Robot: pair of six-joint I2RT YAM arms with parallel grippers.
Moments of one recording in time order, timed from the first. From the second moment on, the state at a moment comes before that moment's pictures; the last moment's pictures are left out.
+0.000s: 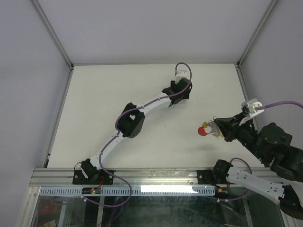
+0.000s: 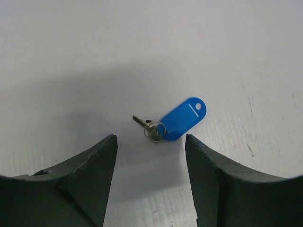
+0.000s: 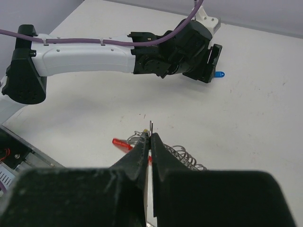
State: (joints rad) left arm -0.85 2.68 2.38 -0.34 -0.43 -0.53; right arm 0.99 0.47 1.21 -0.98 0.44 0.22
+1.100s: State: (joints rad) left arm -0.85 2.71 2.34 -0.19 -0.45 -0.49; right arm 0.99 0.45 1.18 -0.98 0.44 0.22
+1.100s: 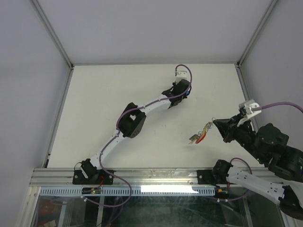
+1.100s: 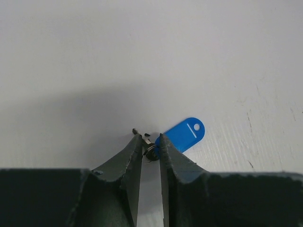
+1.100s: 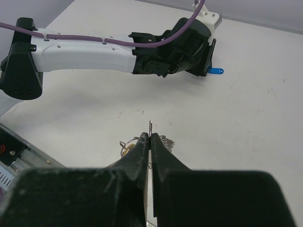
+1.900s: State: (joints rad) left arm -0.86 1.98 1.19 0.05 -0.30 -0.35; right arm 0.99 0.44 1.17 -0.97 0.42 0.23
